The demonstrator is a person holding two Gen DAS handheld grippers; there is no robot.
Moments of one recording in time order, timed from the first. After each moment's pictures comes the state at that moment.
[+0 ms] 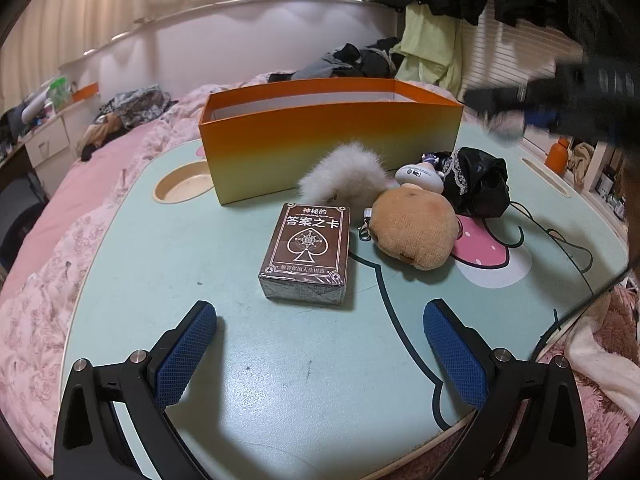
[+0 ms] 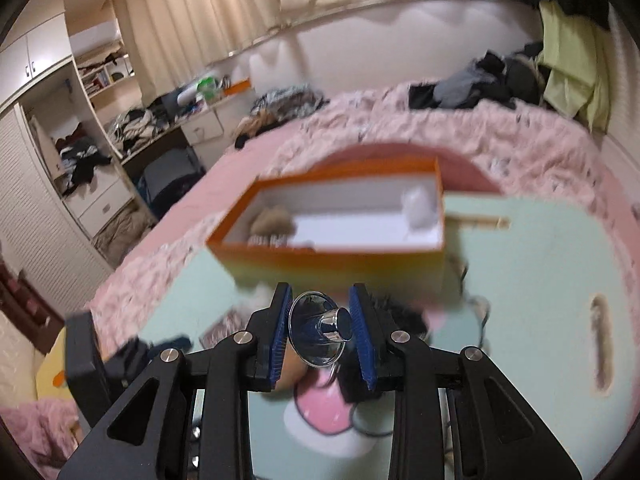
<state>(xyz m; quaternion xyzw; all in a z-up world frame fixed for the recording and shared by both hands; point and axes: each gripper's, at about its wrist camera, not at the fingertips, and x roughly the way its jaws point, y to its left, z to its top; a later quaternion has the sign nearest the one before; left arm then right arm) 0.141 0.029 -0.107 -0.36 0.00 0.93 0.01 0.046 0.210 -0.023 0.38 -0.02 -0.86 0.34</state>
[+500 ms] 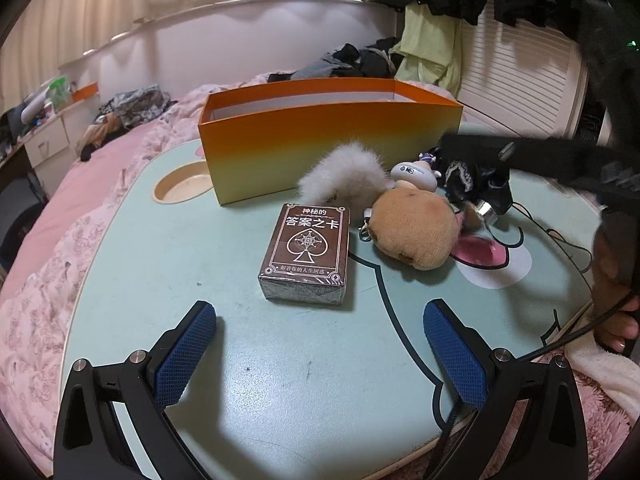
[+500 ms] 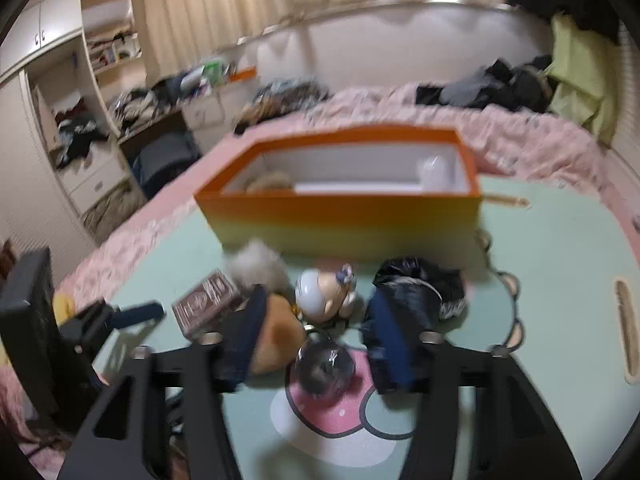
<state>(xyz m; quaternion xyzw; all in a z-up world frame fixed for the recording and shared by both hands) 0.141 0.028 -0.107 -0.36 0.00 0.93 0.01 0.067 0.200 -0.056 0.33 0.01 -0.89 0.33</state>
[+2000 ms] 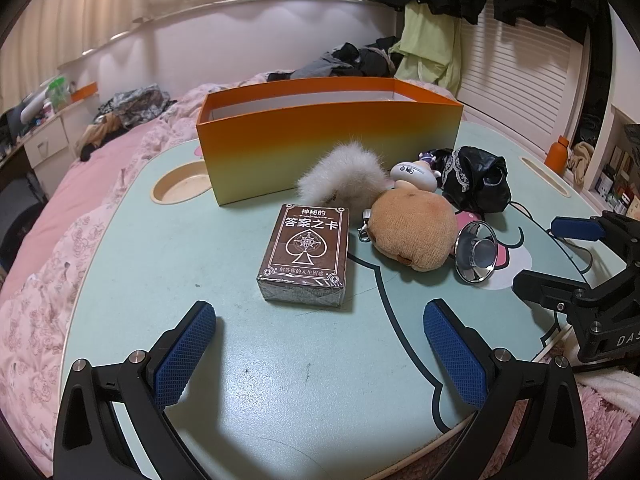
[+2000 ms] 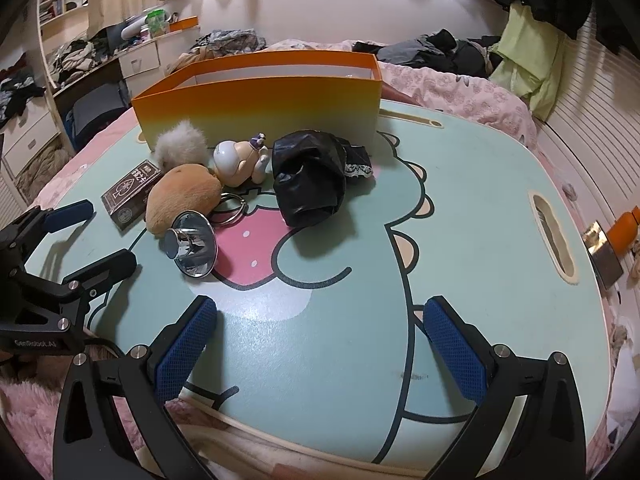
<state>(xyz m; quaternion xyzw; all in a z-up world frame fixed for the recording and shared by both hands) 0.140 0.027 -0.108 -0.36 0.00 0.93 0.01 0.105 0.229 -0.095 0.41 0.11 -0.88 0.20</state>
